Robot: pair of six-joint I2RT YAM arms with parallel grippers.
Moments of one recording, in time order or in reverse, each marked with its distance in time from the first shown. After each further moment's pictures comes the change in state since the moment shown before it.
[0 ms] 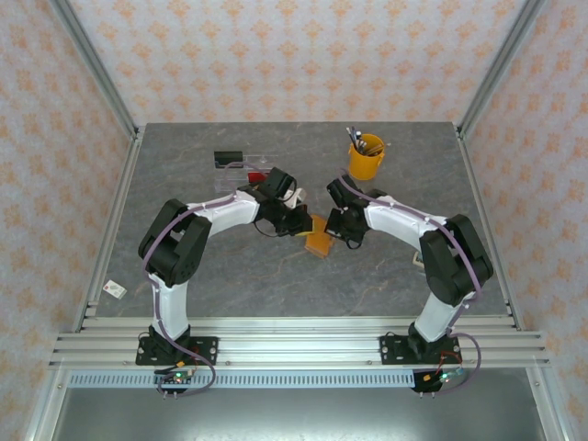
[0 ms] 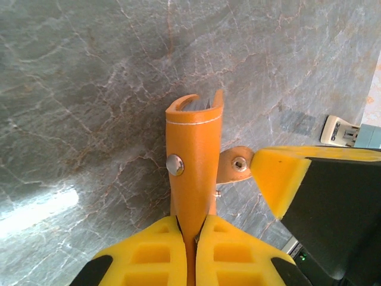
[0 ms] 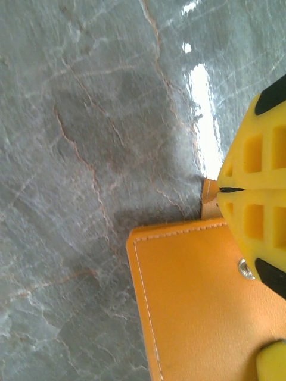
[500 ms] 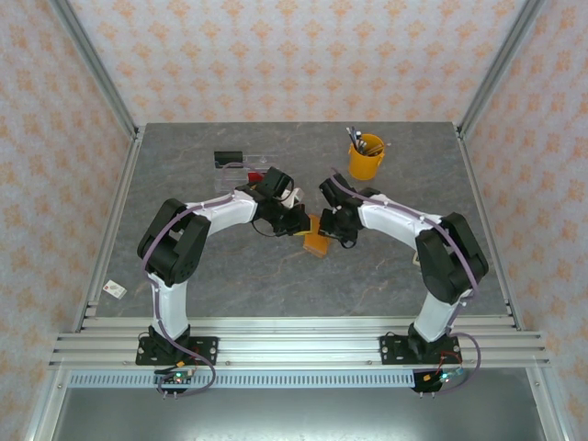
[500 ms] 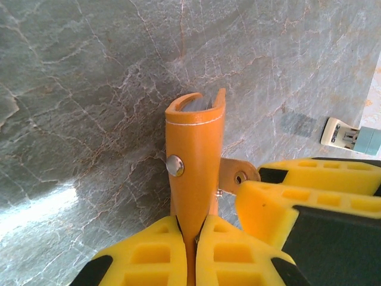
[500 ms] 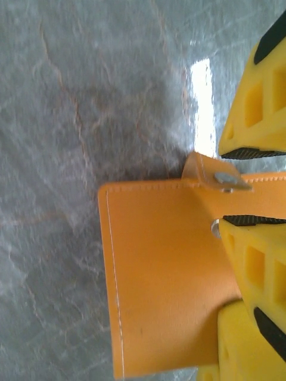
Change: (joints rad) left arm 0.011 0.000 -0.007 0.001 0.014 0.000; right arm 0.045 0.032 0.055 -0.010 -0.040 -0.046
